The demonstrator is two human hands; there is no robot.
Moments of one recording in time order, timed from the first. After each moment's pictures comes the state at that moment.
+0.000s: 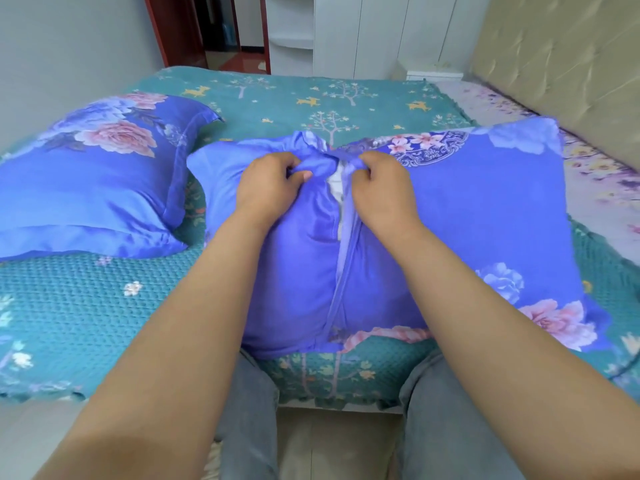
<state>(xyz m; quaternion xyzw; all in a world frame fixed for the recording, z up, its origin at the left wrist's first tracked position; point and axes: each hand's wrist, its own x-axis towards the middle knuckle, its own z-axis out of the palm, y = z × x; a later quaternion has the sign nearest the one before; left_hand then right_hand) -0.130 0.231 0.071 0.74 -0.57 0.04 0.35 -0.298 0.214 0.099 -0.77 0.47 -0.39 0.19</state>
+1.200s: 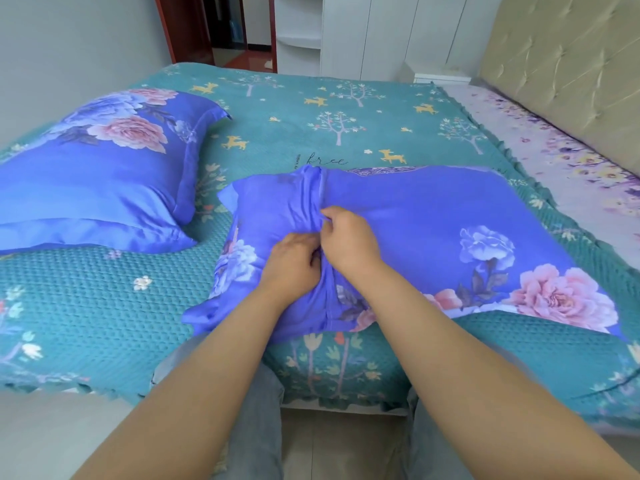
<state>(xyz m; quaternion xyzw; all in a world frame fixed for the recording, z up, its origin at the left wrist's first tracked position) -0.153 0.275 -0.031 0.69 -0.64 -0.01 0.33 -0.260 0.236 0.035 -0.82 0.49 -0.23 0.19</state>
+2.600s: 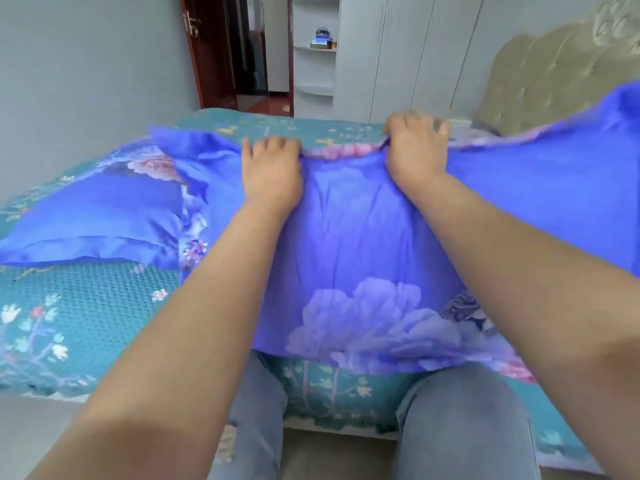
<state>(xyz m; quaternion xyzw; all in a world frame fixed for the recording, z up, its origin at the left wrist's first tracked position) -0.144 0.262 0.138 0.79 -0.52 0.23 0.25 -0.318 0.140 0.168 -0.81 0.47 -0.30 -0.18</state>
